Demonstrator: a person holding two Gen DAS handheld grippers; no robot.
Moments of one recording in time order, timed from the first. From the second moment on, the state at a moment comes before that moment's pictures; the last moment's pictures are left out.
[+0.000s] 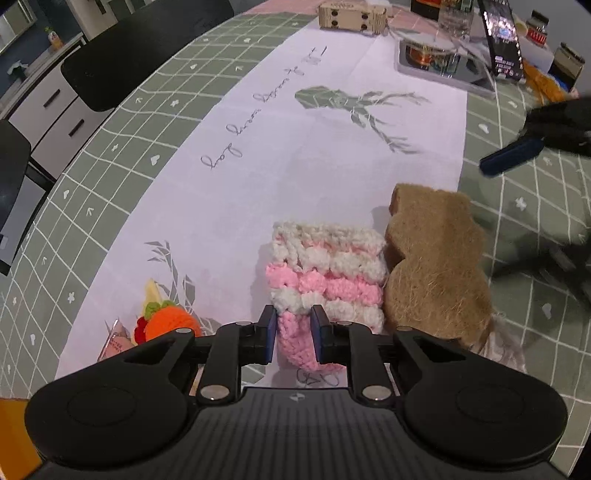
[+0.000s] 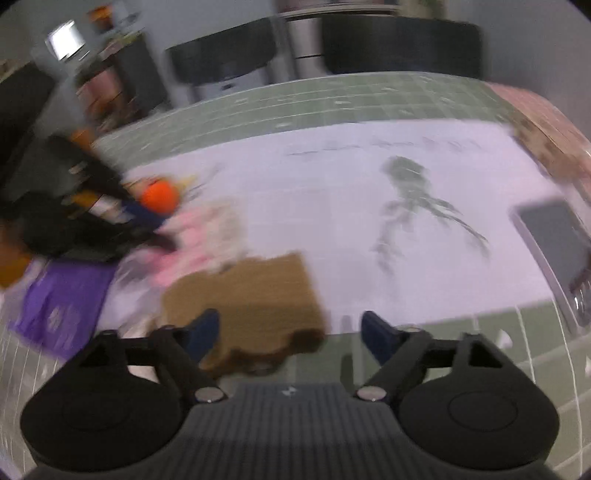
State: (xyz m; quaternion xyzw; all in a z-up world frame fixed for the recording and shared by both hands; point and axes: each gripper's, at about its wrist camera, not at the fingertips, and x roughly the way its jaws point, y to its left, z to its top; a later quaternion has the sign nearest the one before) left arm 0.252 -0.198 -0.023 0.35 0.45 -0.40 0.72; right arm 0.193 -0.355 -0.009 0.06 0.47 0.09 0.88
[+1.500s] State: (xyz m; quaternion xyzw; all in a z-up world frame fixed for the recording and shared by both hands) left arm 0.241 -0.188 0.026 0.25 0.44 -0.41 0.76; right arm 0.237 -0.304 0.027 -0.40 0.48 0.36 0.69
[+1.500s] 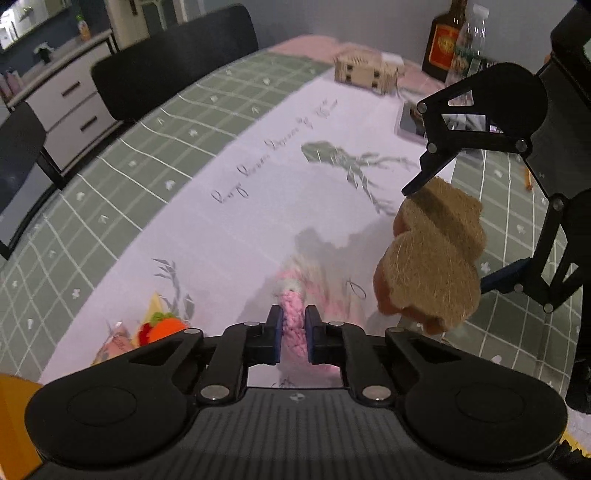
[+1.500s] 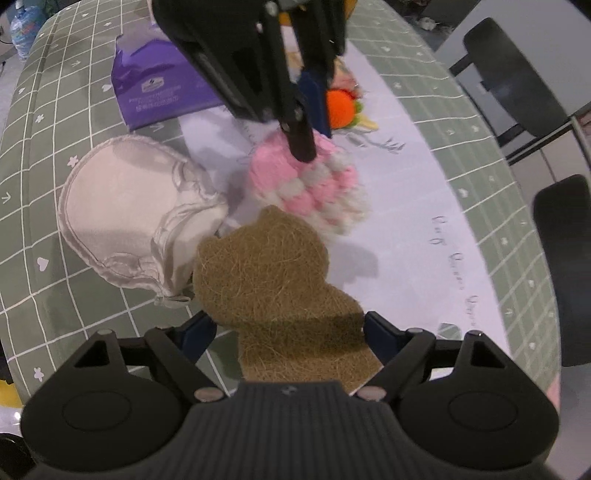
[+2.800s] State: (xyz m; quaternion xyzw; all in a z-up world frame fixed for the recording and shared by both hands) left arm 0.211 0.093 0.172 0.15 0.35 -0.27 0.89; right arm 0.259 -0.035 0.151 -0.53 0.33 0.42 0.66
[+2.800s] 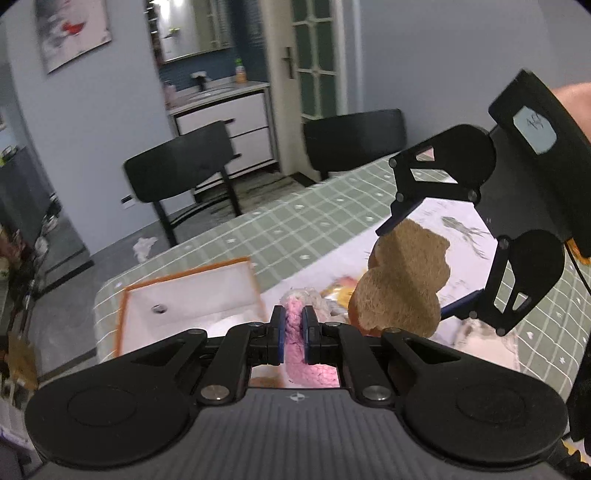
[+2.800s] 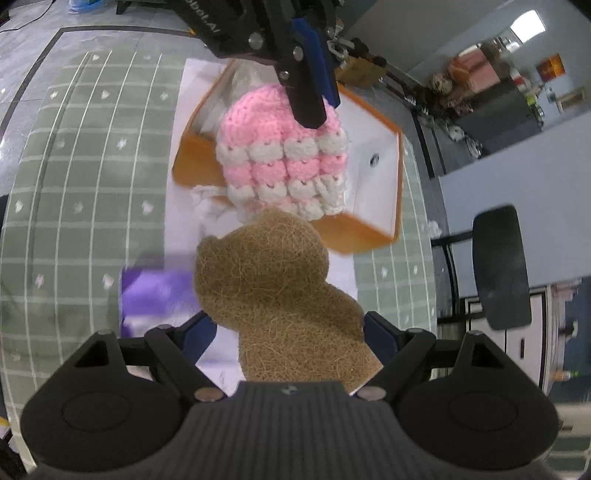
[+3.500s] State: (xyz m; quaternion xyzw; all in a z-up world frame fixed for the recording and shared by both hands) left arm 0.308 0.206 0.137 0.08 0.39 -0.21 0.89; right arm 0.352 0.096 0.105 -0.62 0.29 0.41 0.61
